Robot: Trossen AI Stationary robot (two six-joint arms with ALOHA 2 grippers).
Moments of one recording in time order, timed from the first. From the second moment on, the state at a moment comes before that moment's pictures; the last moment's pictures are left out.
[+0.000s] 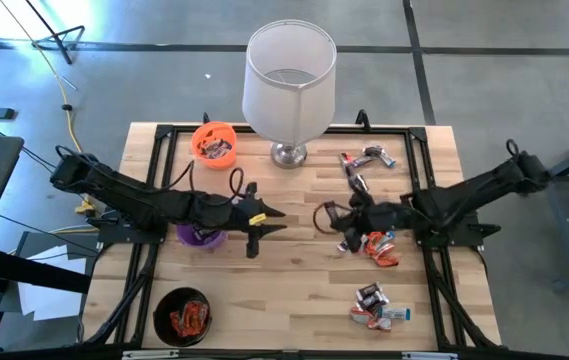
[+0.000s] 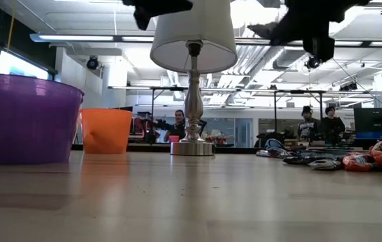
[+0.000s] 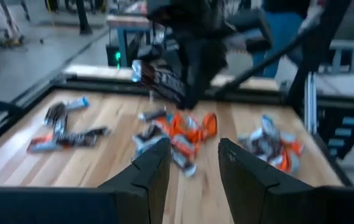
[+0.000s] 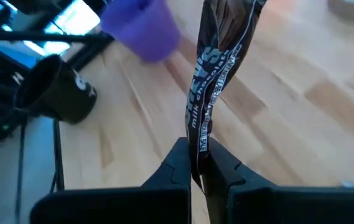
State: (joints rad) left arm -0.24 1.36 0.86 0.26 -0.30 -0.11; right arm 0.32 1.11 0.78 -0.28 0.36 0.84
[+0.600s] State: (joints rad) left arm -0.21 1.56 0.86 0.66 -0.42 -0.14; right arm 0.40 1.30 0.78 0.15 0.65 0.46
